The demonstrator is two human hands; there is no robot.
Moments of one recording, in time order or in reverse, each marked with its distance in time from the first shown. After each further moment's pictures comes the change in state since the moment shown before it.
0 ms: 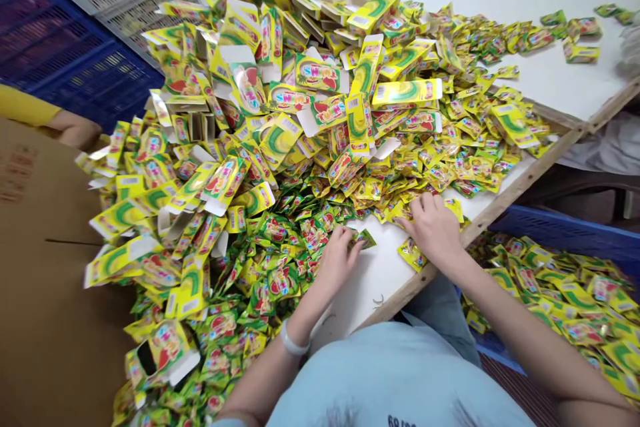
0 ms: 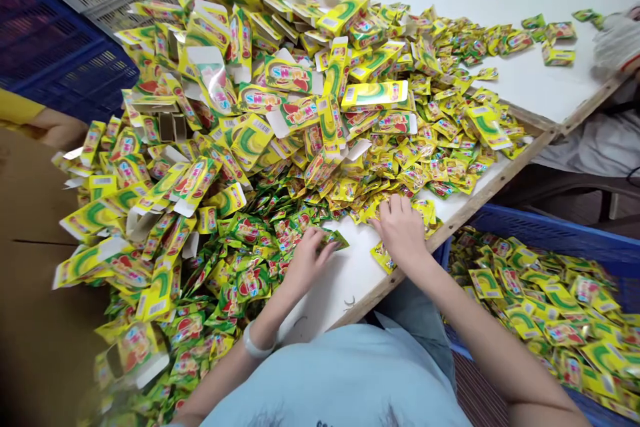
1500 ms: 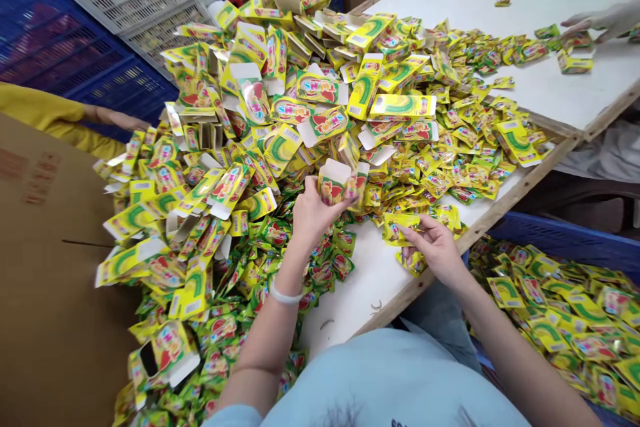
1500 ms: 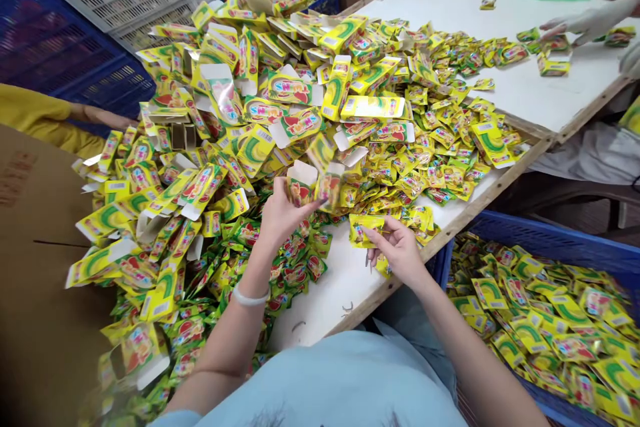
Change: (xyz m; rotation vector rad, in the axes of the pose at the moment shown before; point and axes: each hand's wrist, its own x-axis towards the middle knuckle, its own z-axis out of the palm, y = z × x) left_hand 0.076 0.046 -0.064 0.350 0.304 -0.082; right_hand -0.016 -0.011 -0.014 1.899 -0.158 0.475
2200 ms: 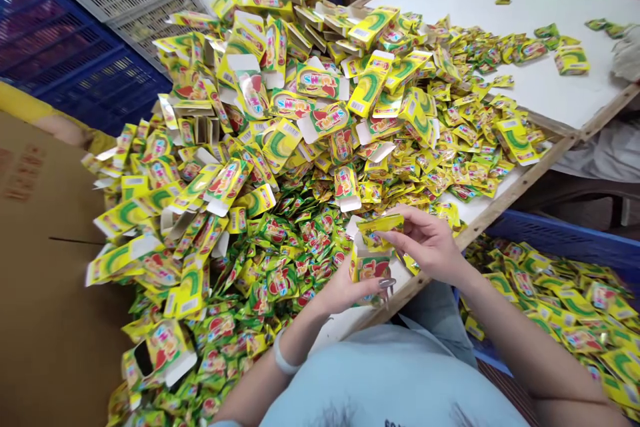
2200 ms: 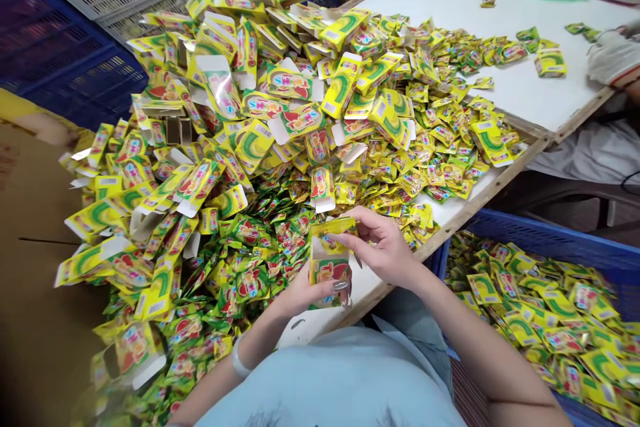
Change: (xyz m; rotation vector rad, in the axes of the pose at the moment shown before) left_hand -0.109 0.018 0.008 -1.211 -0.865 -0.160; right_hand -0.002 -0.042 0.029 -0.265 -0.254 -0.236
